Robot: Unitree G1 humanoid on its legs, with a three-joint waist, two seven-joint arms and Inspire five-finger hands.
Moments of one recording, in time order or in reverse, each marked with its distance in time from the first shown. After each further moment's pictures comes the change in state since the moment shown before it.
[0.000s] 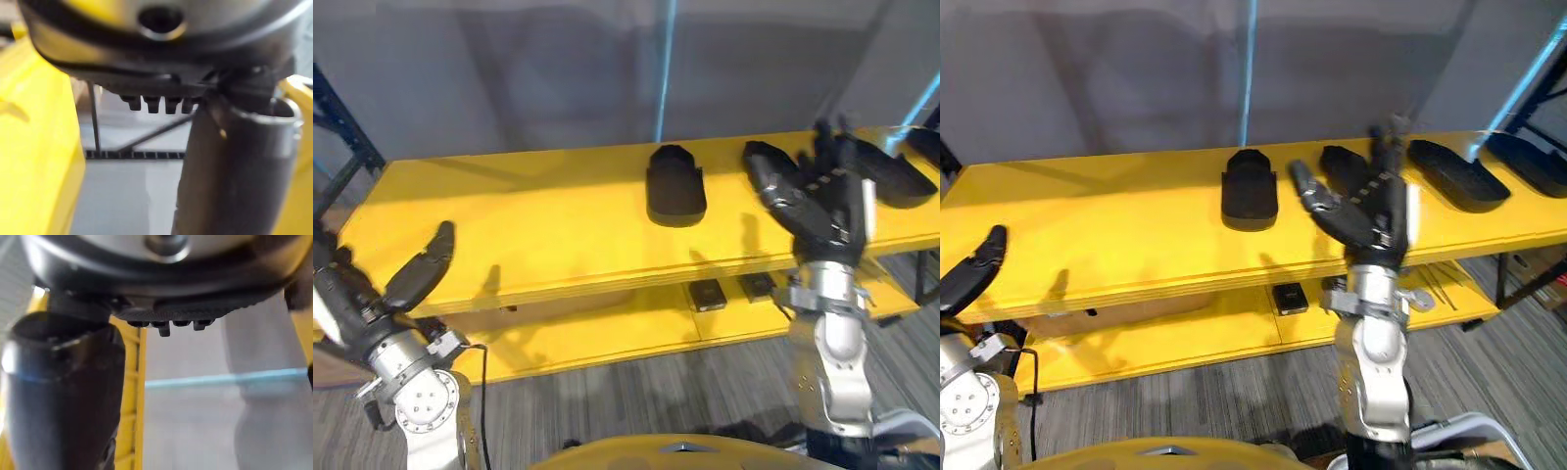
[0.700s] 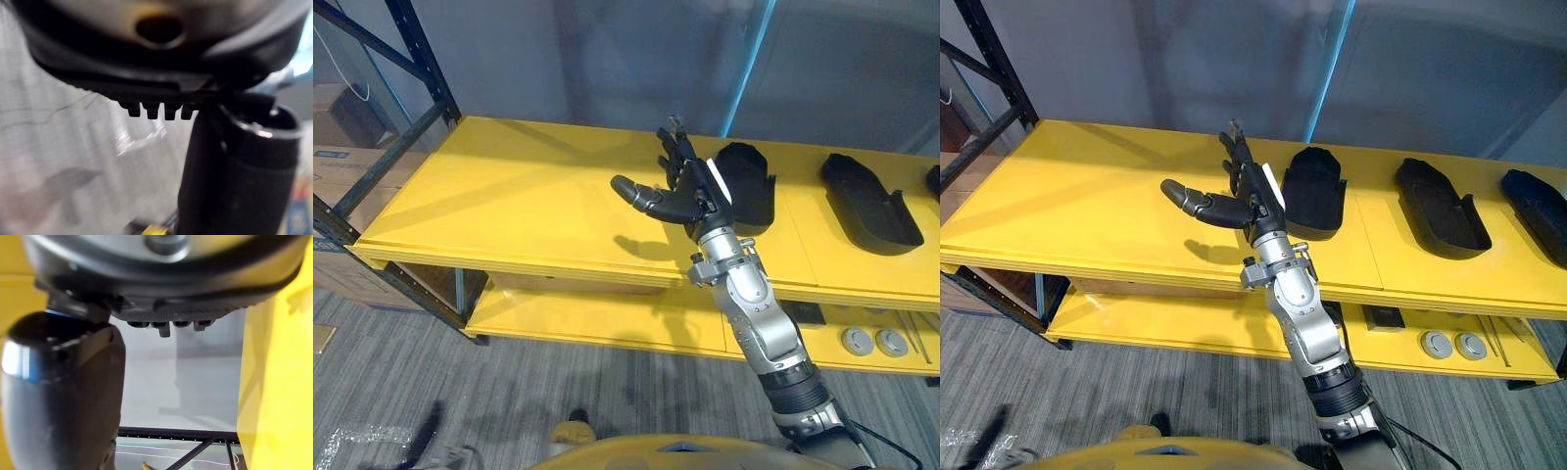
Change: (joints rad) left arm -0.004 0.004 0.113 1.041 -0.384 0.122 -0.305; right arm -0.257 0.013 0.304 0.261 0.044 0.140 0.026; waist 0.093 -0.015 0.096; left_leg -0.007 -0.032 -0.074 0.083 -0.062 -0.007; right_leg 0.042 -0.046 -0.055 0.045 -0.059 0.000
